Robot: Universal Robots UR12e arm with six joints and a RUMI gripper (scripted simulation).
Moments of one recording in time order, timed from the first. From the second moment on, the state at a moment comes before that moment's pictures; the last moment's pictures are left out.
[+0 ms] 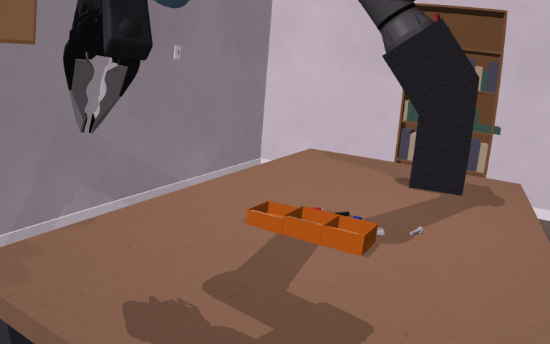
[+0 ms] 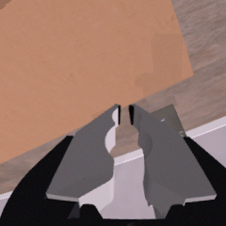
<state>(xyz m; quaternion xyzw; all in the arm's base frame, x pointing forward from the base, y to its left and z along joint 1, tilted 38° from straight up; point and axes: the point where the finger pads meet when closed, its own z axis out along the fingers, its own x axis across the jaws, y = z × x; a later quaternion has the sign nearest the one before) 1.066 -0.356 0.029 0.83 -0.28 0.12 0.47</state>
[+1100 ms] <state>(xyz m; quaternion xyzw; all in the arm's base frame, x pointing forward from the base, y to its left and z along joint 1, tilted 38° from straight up) 0.979 -0.334 -0.053 0.81 -0.37 0.16 0.42</state>
